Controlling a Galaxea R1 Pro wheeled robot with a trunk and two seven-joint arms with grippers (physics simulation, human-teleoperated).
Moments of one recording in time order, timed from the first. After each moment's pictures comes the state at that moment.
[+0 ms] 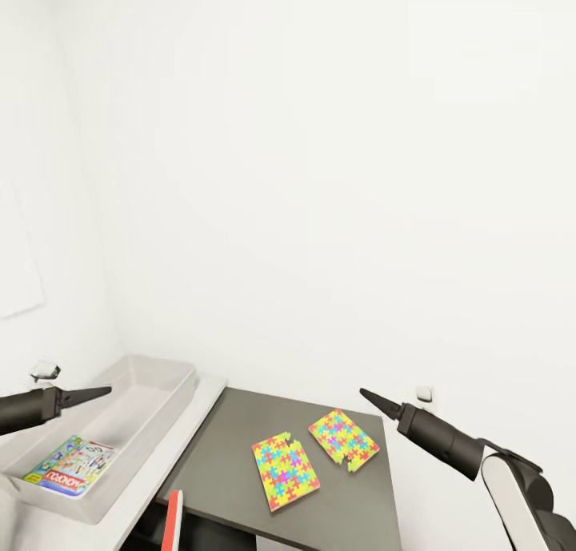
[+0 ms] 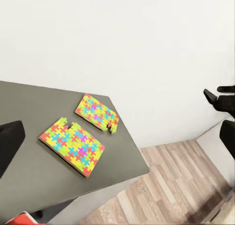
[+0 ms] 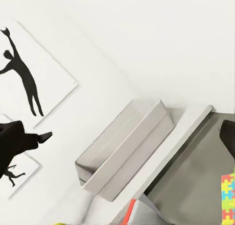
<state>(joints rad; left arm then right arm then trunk) -0.44 0.56 0.41 -1.11 0.05 0.89 -1.57 -0.17 -0.14 -0.17 -1.52 -0.70 0.78 0.76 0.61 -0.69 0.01</state>
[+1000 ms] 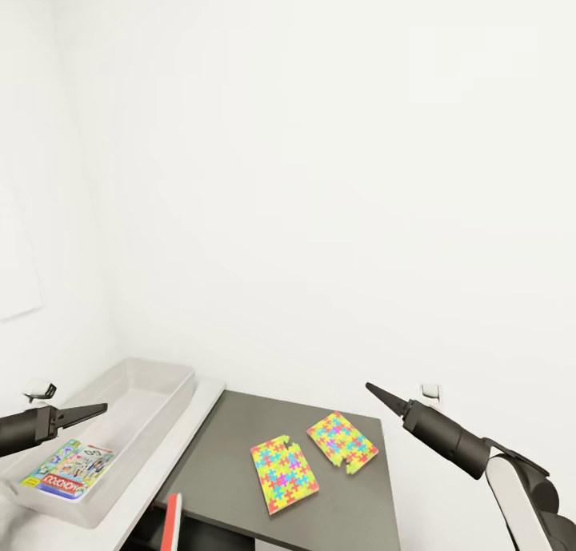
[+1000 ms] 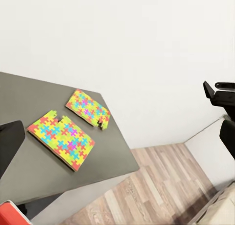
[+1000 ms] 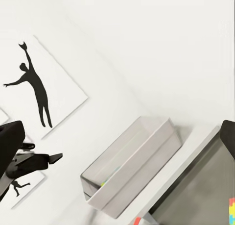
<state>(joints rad) -0.35 0.55 0.42 -1.10 0.10 0.88 -1.57 -0.17 -0.13 -0.20 -1.52 -0.71 0.73 0.81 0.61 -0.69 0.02</state>
